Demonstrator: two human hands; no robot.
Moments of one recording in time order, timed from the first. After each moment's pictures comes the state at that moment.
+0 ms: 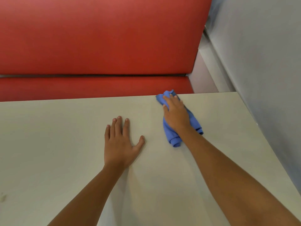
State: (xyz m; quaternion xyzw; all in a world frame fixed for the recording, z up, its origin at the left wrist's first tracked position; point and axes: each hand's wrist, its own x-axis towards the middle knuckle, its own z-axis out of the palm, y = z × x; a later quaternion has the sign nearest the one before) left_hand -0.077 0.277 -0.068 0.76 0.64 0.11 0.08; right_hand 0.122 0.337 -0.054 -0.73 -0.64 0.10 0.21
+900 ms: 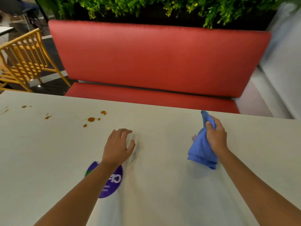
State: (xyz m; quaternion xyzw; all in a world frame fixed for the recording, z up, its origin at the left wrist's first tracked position) left_hand -0.347 0.245 -0.006 0.74 0.65 0.15 0.10; right_hand -0.038 0.274 0.019 -0.74 -0.42 0.30 0.44
